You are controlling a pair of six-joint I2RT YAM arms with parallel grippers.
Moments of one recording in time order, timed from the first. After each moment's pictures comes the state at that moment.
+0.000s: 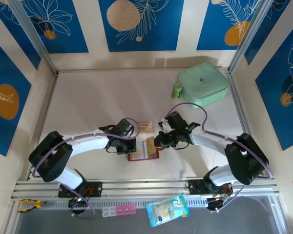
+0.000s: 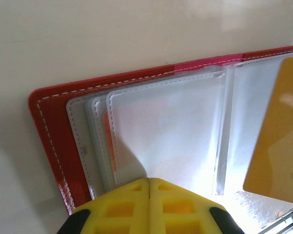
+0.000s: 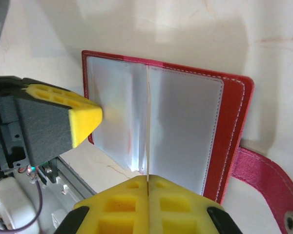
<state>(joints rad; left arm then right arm) -0.78 1.51 0.73 -0.40 0.29 -0.86 0.63 1.40 0.71 -0.37 -0.55 0.64</state>
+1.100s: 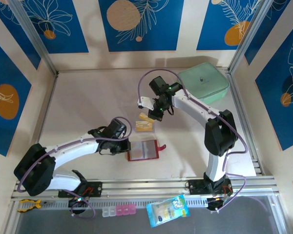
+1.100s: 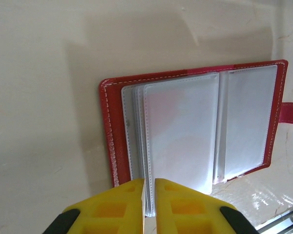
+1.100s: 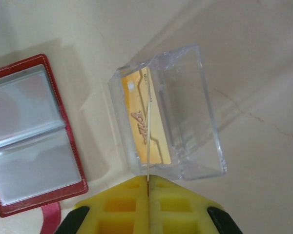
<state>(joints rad) -0.74 1.30 0.67 -0.48 0.21 -0.86 0.60 1.86 1.60 -0.99 -0.28 -0.71</state>
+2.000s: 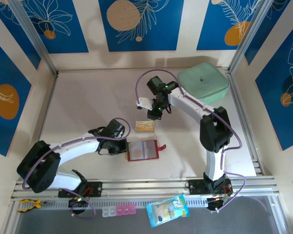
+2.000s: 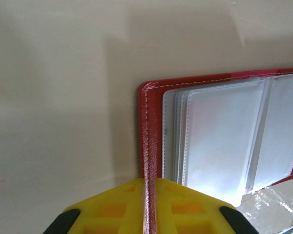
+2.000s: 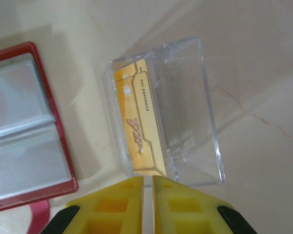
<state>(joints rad) -0.69 1.36 0.64 -0.44 0.25 -0.84 0.60 1.89 1.62 -1.02 -0.27 -0.72</state>
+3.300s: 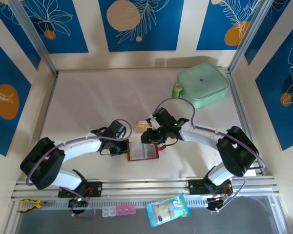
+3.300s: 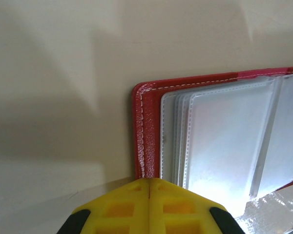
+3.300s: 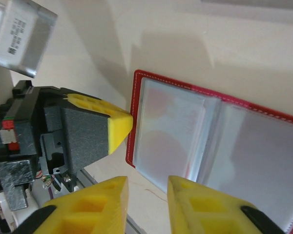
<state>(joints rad) -0.71 1.40 0.63 -0.40 0.27 -0.86 0.76 1.54 0.87 -0.32 -0.52 0.73</state>
